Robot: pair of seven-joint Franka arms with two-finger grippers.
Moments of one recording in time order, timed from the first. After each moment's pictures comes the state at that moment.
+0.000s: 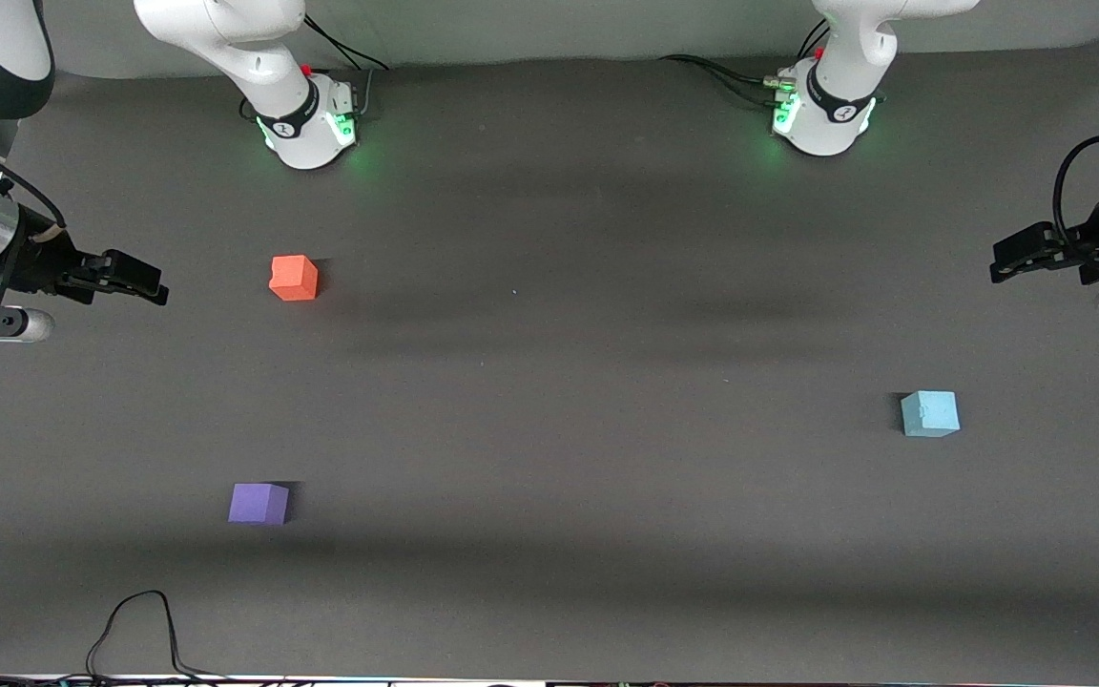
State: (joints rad) left arm -0.03 0.05 0.04 -1.55 0.00 1.50 0.04; right arm 0.05 0.04 0.00 -1.60 0.04 1.57 0.12
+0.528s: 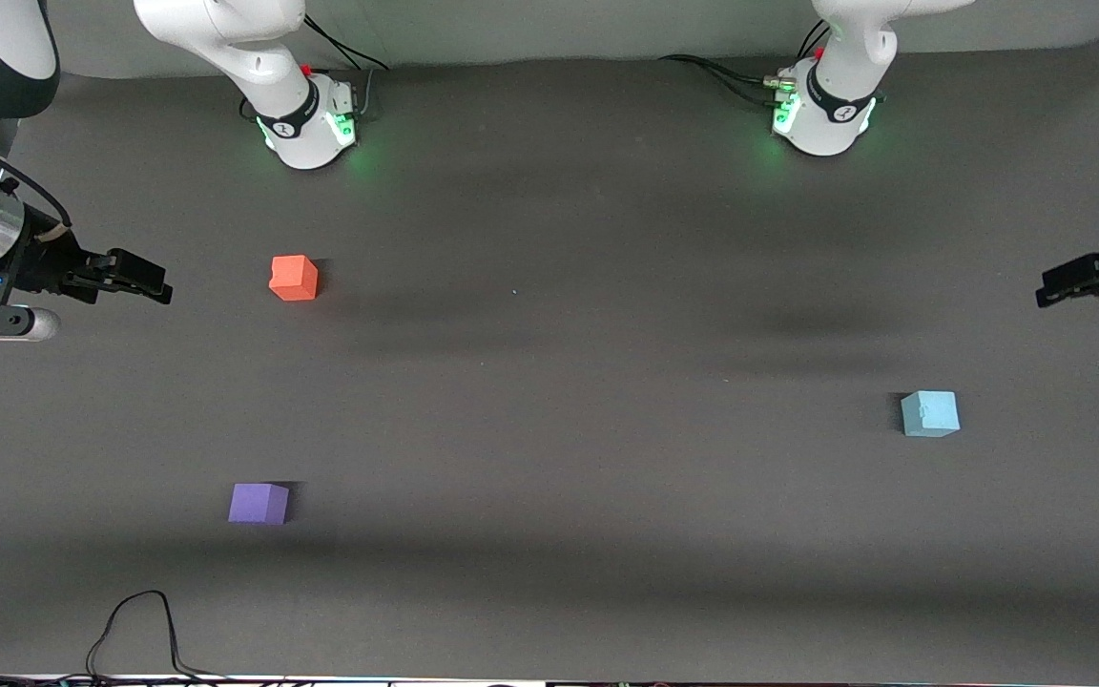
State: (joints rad) left arm 0.10 0.06 0.06 -1.74 0.00 1.74 0.19; right arm 0.05 0.04 0.00 -1.61 0.04 1.57 0.12
